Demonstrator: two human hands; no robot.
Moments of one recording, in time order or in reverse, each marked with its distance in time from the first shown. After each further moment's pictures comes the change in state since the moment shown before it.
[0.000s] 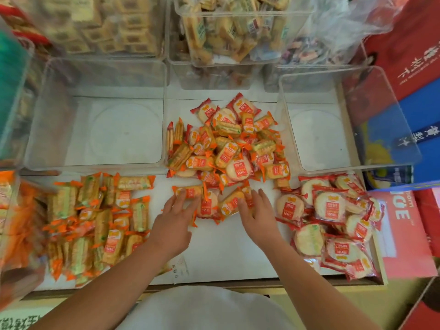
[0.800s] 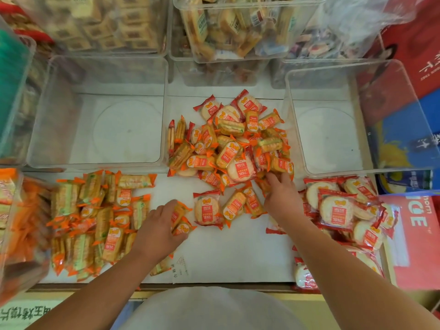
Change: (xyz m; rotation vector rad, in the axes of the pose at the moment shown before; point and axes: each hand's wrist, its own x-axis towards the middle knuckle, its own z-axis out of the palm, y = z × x) left_hand -0.014 -0.025 0.014 -0.189 0.165 -0.151; right_hand 0.062 0.016 -0.055 -0.513 0.106 -0.105
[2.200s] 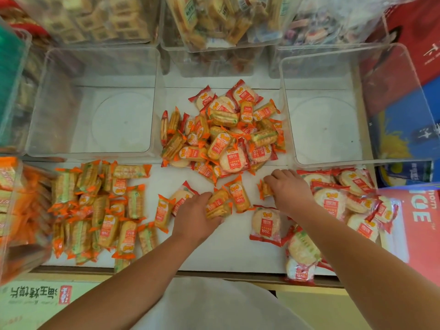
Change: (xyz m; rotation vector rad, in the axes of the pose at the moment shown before) left_hand 0.015 0.106 0.038 -0.147 0.046 0.008; right_hand 0.005 0.051 -0.015 -0.401 -0.080 -0.389
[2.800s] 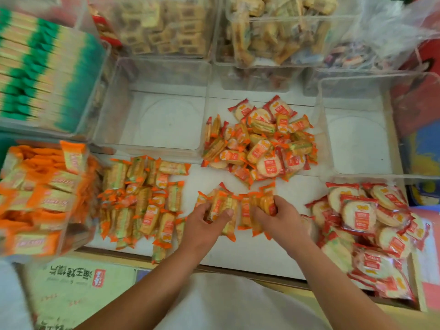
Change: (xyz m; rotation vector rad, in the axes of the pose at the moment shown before) left_hand -0.074 -0.029 -0.061 -0.839 0.168 -0.334; right_hand -0.053 -0.154 -0.070 1.181 -0.005 0.443
